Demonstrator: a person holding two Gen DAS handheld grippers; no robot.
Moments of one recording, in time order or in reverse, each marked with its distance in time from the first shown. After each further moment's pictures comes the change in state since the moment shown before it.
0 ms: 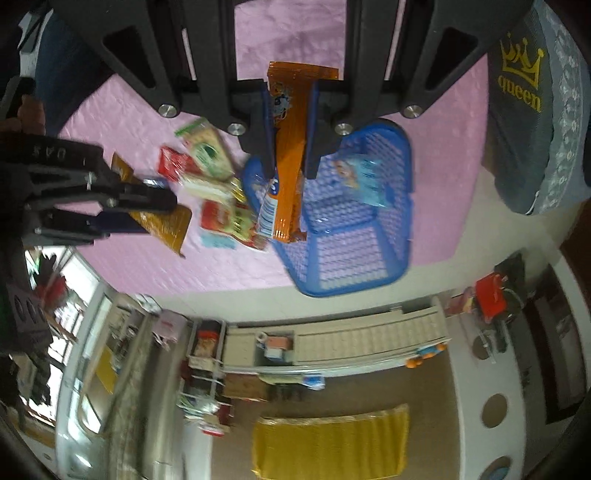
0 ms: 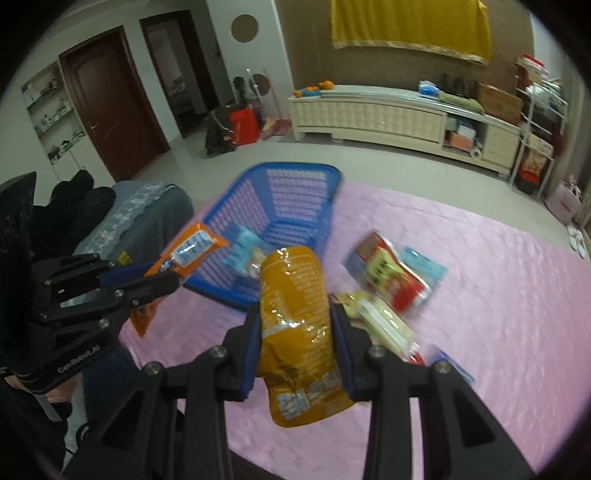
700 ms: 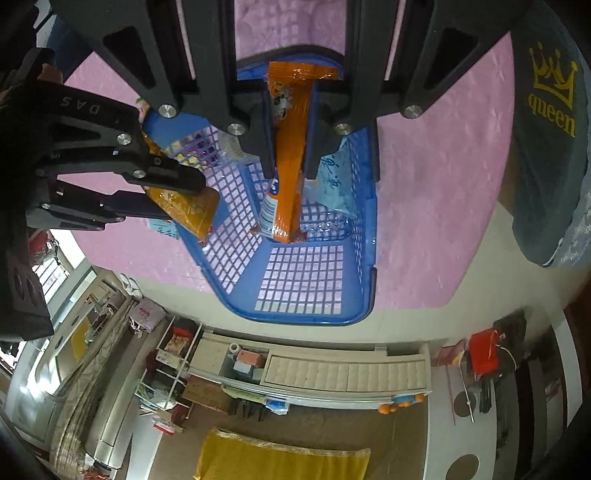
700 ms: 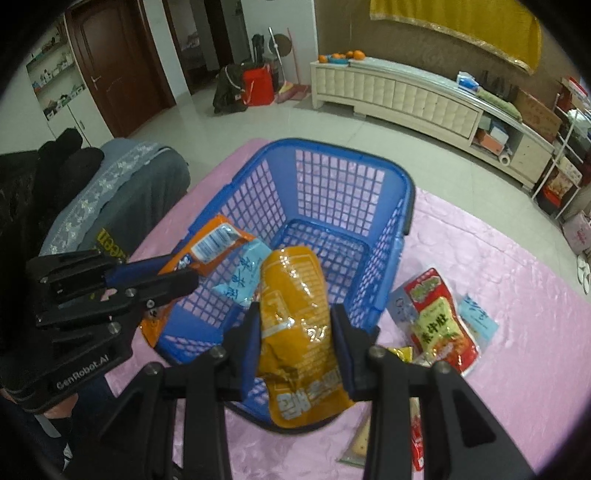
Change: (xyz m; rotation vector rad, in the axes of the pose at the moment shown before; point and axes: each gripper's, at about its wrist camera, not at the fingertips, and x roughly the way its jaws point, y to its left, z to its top) left arm 0.085 0.083 0.005 -0.182 0.086 -0.047; right arm 0.119 0.032 0.050 -0.099 0.154 -0.042
